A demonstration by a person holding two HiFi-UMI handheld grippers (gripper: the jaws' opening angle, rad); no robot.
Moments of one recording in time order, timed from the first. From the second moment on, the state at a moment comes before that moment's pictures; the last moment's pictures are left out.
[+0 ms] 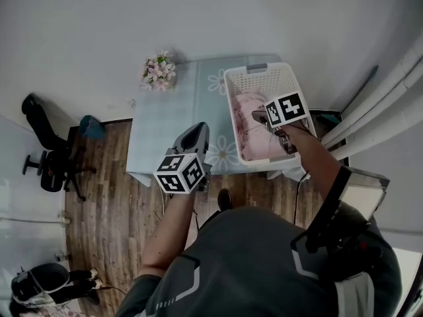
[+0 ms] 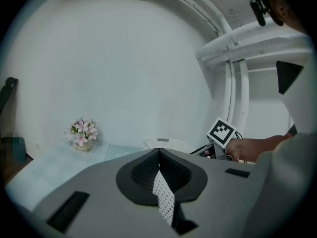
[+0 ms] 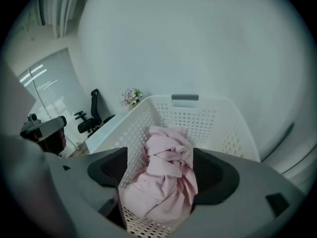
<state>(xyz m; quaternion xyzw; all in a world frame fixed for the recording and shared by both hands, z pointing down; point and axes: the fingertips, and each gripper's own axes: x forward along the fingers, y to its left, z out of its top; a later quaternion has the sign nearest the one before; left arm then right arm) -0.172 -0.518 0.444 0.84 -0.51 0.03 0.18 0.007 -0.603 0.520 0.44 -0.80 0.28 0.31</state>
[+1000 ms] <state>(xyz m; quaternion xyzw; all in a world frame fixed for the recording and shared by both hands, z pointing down) -0.128 -0.417 0.373 0.84 -0.54 0.02 0.10 0.041 -0.484 0.351 0.39 -0.91 0.12 0.09</state>
